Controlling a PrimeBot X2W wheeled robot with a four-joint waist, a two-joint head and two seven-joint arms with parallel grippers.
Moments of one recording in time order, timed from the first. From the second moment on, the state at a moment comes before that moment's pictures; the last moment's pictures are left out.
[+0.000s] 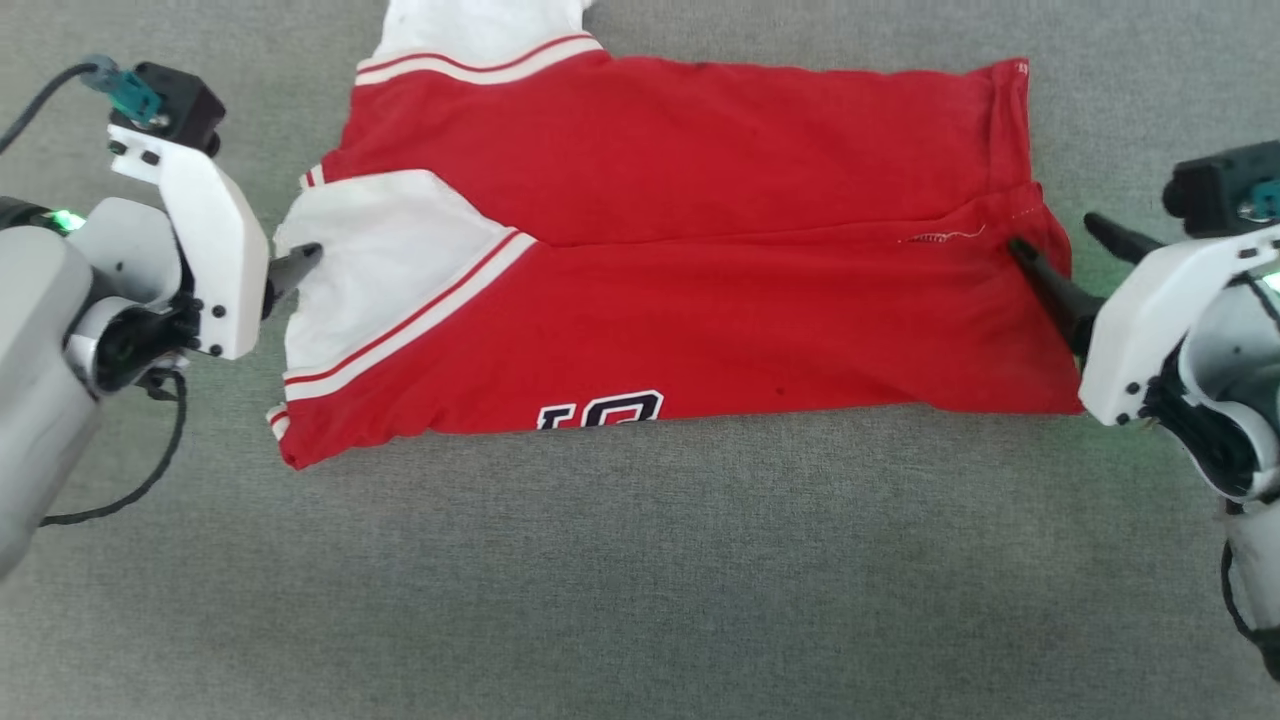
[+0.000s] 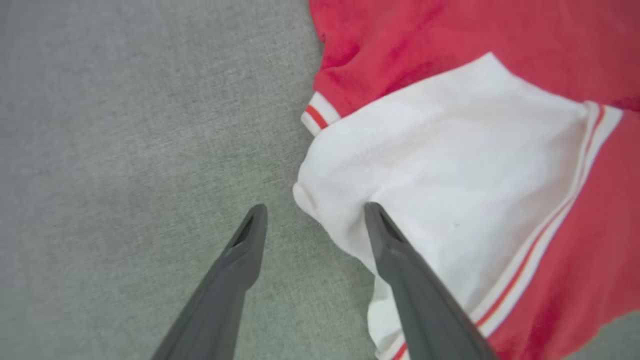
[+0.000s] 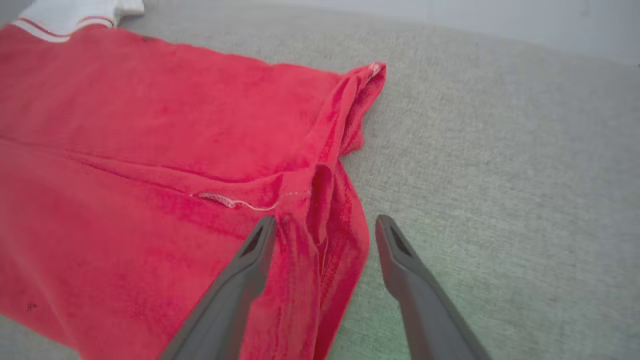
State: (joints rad) left arm -1.09 0.70 -1.01 0.64 -1.07 -0.10 0.52; right arm -0.55 -0.41 0.18 0.21 0.50 0.13 0.53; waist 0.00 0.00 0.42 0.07
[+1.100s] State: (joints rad) left arm -0.75 0.94 -0.97 0.23 -1.29 0.23 0.62; right arm -0.19 -0.11 -0.15 -0.27 0.35 0.13 0.37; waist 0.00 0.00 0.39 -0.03
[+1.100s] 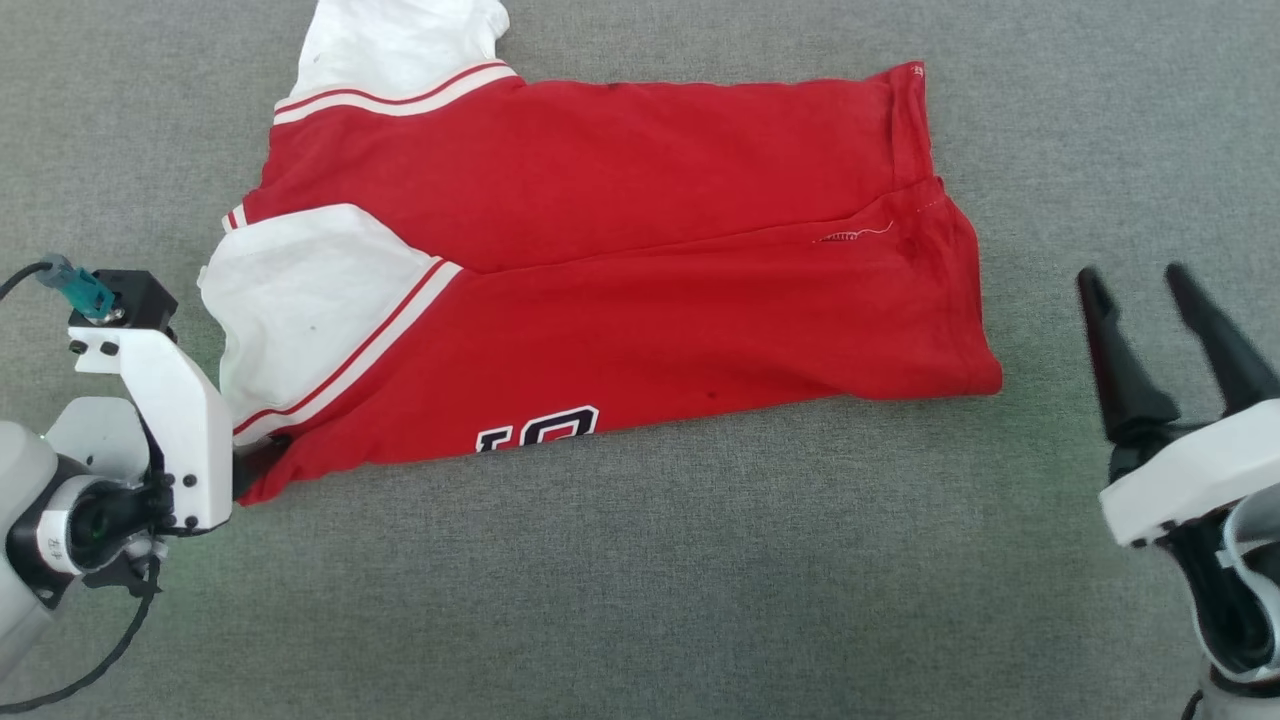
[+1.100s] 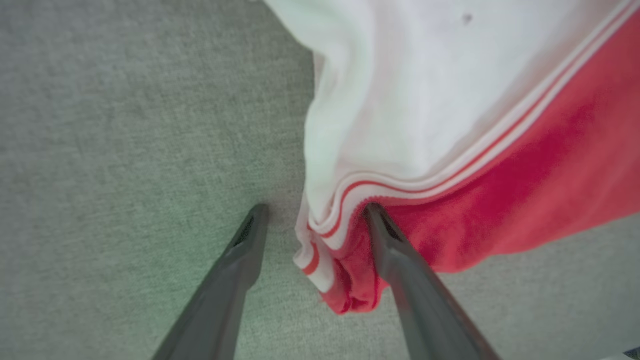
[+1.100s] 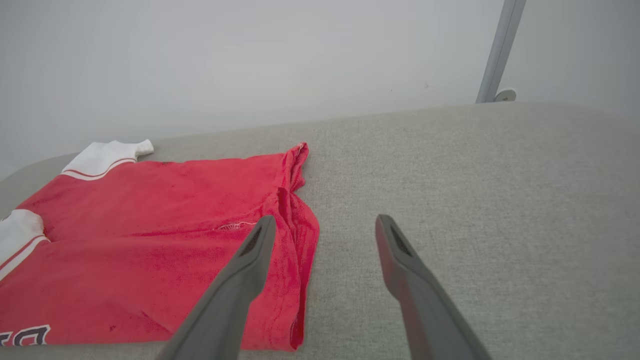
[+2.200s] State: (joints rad) left arm -0.84 0.78 -0.99 0.39 -1.24 0.07 0.57; right arm -0.43 -0.22 -0.04 0.04 0.38 0.13 1.08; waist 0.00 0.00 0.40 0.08
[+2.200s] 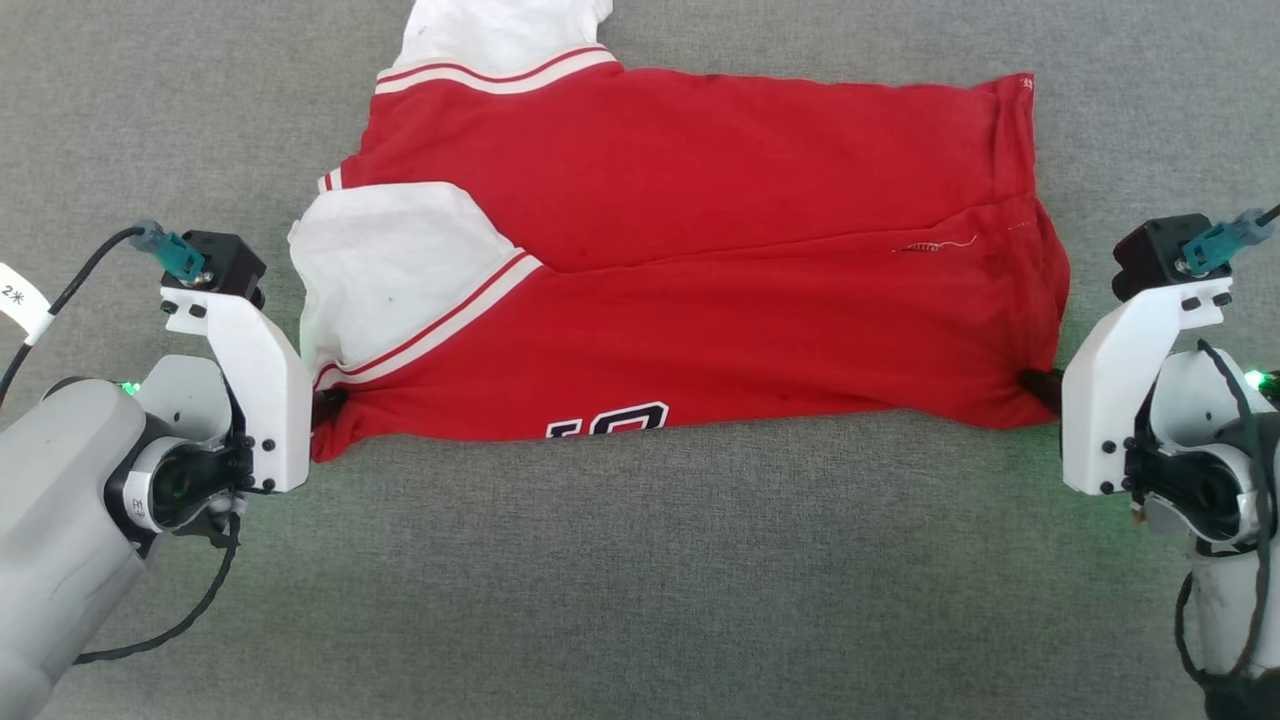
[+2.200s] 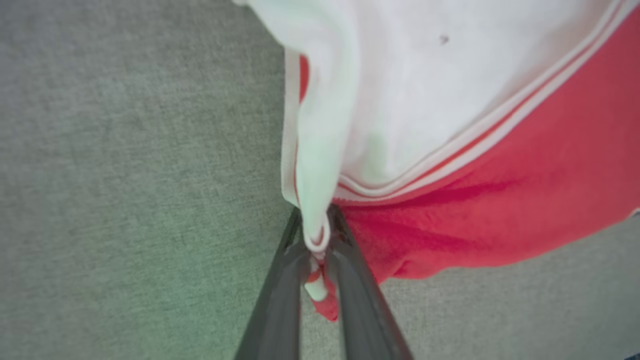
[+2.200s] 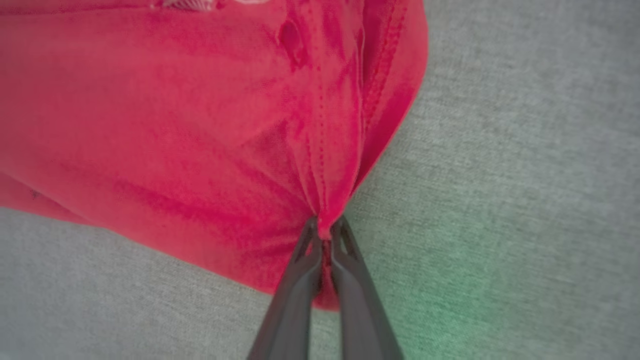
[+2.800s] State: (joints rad) left arm -0.77 0.95 -1.00 0.08 -1.27 0.20 0.66; right arm -0.24 -0.25 -0.14 -0.25 0.45 0.13 1.26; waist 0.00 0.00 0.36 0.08
